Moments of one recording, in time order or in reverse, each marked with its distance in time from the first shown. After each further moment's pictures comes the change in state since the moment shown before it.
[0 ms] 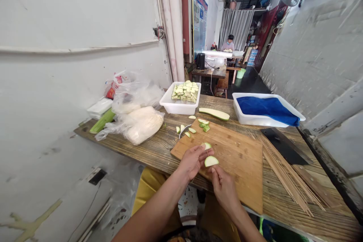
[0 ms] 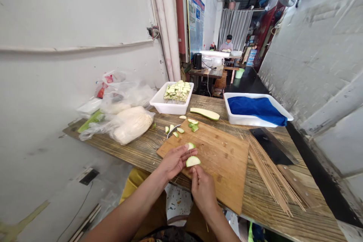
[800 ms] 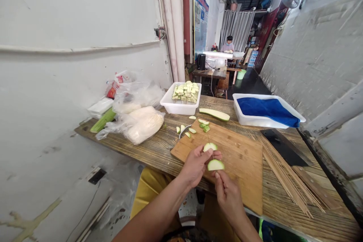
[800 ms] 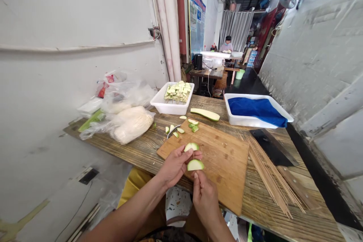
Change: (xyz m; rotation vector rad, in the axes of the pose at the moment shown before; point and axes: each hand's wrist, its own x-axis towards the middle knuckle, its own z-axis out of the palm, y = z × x) left_hand -0.030 0.000 0.021 0.055 -0.209 0.149; right_hand -0.013 -0.016 -0.016 0.023 0.077 -0.075
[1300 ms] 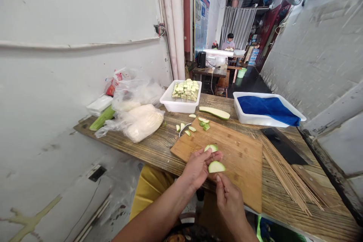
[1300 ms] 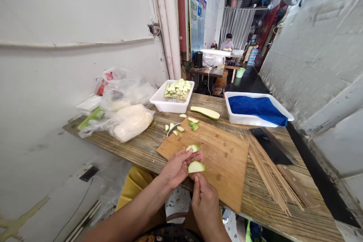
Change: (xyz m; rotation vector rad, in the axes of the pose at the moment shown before) left_hand 0.001 -0.011 0.004 -0.209 0.167 -0.143; right_hand -0.011 -0.003 0.000 -0.037 0.027 0.029
